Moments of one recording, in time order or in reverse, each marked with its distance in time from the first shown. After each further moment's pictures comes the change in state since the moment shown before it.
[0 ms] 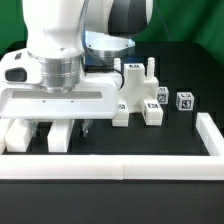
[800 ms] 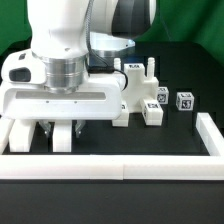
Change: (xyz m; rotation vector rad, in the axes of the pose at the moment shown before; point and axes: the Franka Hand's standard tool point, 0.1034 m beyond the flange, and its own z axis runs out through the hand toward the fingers) arm 0.002 -0.005 0.000 -0.004 0.010 0.004
